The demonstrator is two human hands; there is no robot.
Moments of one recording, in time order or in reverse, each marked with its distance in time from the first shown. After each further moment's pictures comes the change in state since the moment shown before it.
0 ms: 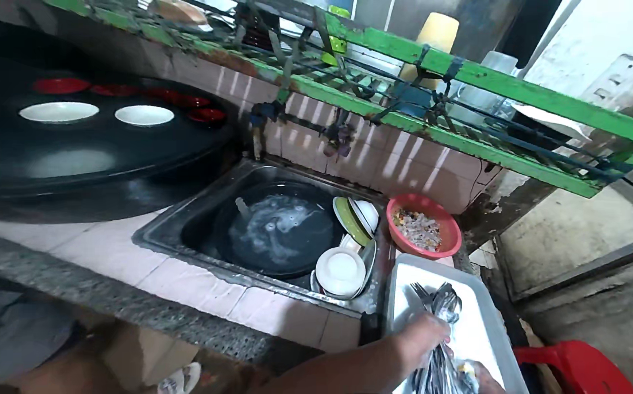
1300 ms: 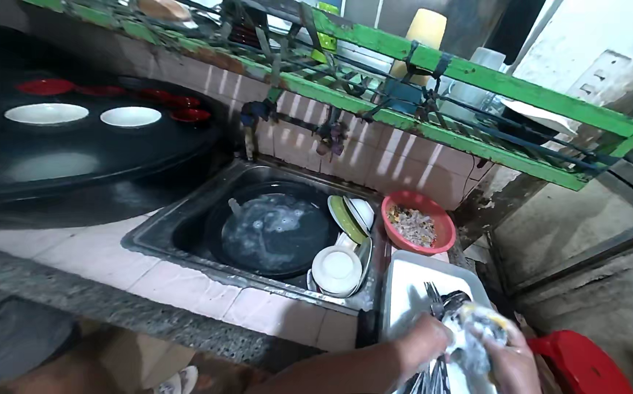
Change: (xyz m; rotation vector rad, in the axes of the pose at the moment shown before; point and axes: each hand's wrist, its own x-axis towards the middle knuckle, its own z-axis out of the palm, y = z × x) left_hand -0.018 0.002 0.008 0.194 -0.036 0.012; right_hand -0.005 -0.048 -0.021 0.767 0.617 -0.178
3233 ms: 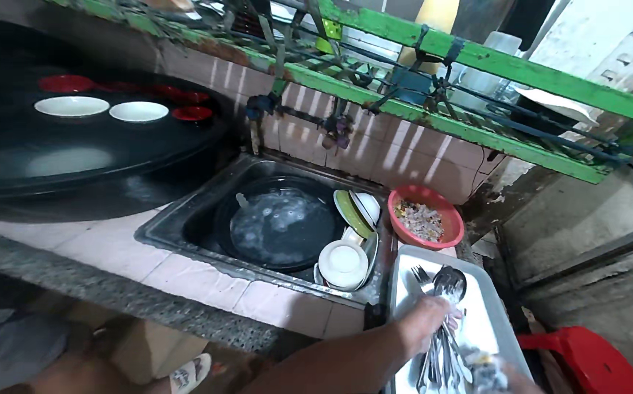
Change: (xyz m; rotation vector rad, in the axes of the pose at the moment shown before) left_hand 0.017 0.004 -0.012 -0.423 -0.013 0.038; right_hand -0.009 0.006 -0.045 -0.659 -0.720 0.188
